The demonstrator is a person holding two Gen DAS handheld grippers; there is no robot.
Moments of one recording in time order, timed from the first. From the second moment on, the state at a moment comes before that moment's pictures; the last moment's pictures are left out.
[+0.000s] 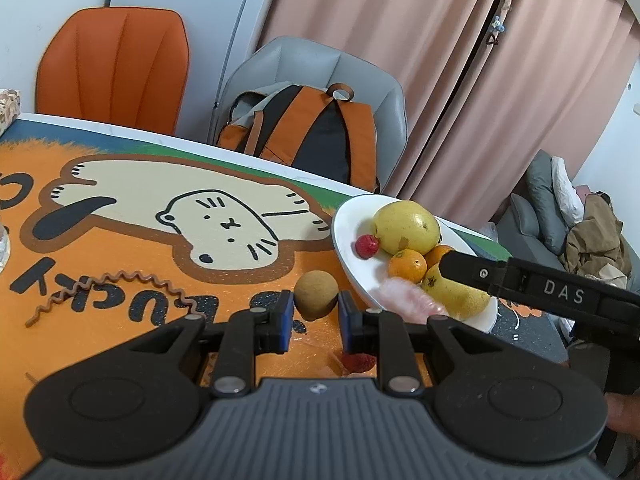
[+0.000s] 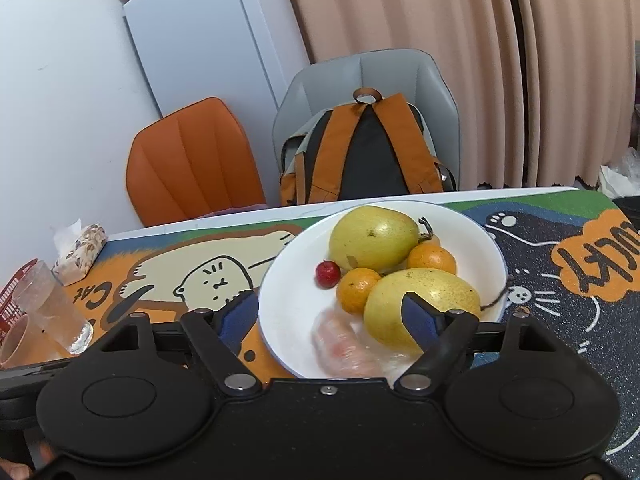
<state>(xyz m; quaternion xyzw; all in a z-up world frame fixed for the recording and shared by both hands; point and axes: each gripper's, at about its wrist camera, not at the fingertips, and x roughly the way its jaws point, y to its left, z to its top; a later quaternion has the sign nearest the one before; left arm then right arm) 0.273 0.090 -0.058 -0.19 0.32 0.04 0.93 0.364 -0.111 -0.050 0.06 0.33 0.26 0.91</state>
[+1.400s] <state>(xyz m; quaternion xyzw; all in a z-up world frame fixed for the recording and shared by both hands) 0.320 0.052 -0.063 -0.16 0.35 0.03 0.92 0.364 -0.166 -0.068 0.08 0.36 0.25 0.89</state>
